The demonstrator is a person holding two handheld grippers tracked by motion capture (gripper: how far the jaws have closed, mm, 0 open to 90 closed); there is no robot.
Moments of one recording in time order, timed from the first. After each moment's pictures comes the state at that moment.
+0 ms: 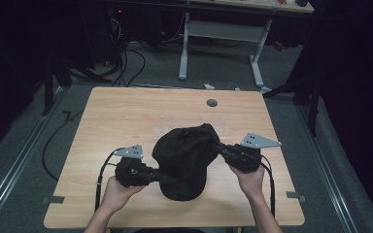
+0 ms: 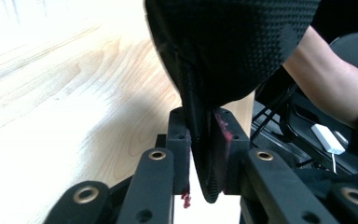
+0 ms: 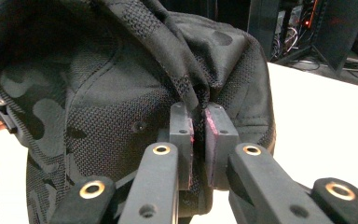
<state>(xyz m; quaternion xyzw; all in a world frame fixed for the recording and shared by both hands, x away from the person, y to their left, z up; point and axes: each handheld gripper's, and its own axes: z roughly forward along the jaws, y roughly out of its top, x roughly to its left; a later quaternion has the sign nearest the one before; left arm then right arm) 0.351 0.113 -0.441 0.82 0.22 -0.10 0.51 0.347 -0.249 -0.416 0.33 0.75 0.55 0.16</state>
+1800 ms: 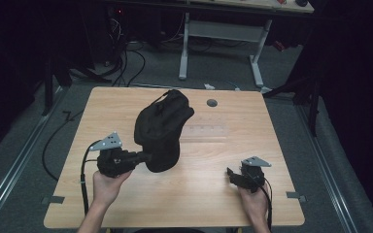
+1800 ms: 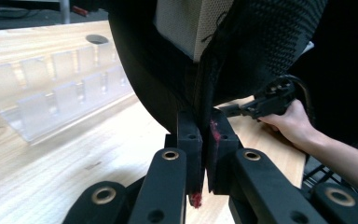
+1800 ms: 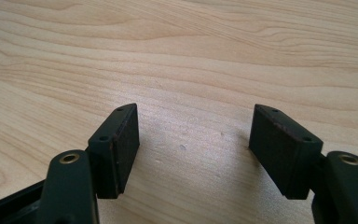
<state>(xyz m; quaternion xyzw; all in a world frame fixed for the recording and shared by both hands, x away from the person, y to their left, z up) 0.356 0.150 -0.416 0.77 0.30 0.03 0.56 0.337 -0.288 -0.531 0.54 0.74 0.31 0.24</state>
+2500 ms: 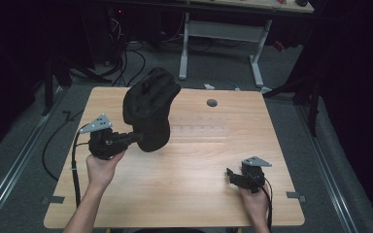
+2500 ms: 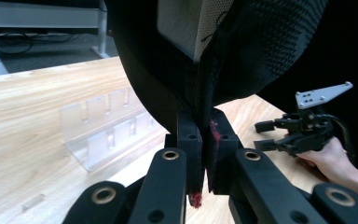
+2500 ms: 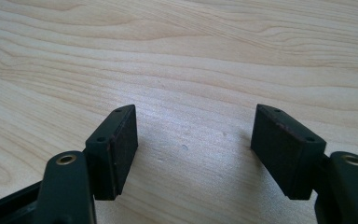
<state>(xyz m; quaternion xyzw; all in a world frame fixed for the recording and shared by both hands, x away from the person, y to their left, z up) 0.388 0.167 -0.389 0.74 0.33 0.08 0.57 0.337 -0.289 -0.531 0.54 0.74 0.32 0.23</state>
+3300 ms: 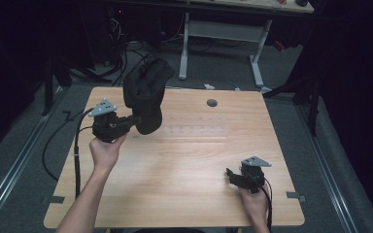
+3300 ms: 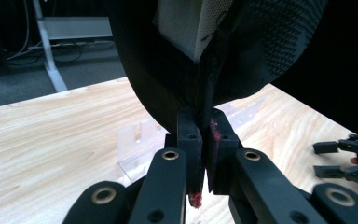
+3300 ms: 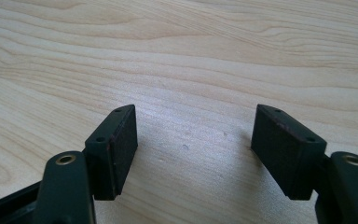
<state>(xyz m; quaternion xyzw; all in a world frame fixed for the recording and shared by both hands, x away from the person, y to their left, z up) 0.429 0.159 -0.383 0.74 0.37 0.14 0.54 0.337 -0.288 -0.531 0.54 0.74 0.31 0.24</state>
